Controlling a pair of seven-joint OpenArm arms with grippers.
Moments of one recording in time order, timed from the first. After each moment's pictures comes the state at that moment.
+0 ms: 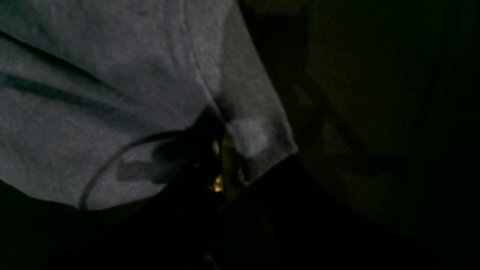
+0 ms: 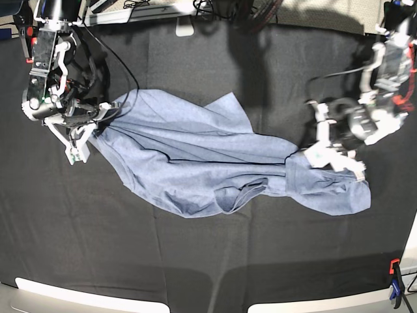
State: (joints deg) left arm -1.3 -26.0 12.9 87.4 12.9 -34.7 12.7; right arm -5.0 15.7 16.3 94.4 14.0 25.8 -62.7
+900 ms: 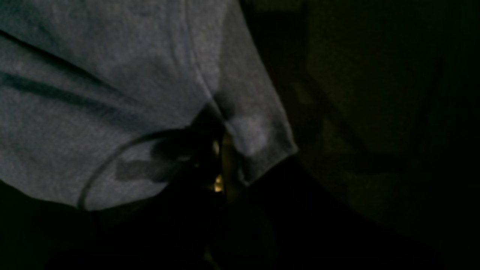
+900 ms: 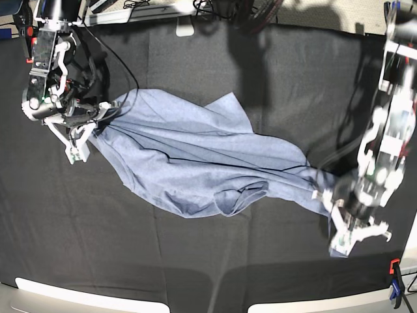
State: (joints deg) left arm -22.8 -24.5 16.0 70.1 0.0 -9.2 10.7; right arm -4.9 15.7 16.3 94.4 14.0 25.8 -62.9
